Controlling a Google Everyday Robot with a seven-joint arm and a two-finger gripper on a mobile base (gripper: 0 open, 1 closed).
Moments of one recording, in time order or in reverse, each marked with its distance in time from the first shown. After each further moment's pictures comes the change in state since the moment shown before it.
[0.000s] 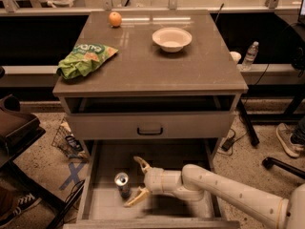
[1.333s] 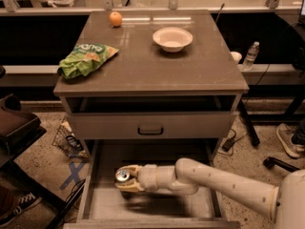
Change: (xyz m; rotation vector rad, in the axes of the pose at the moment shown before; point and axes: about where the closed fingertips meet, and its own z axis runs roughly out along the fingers) arm -0.019 0.012 0.022 -0.093 -0.015 -0.002
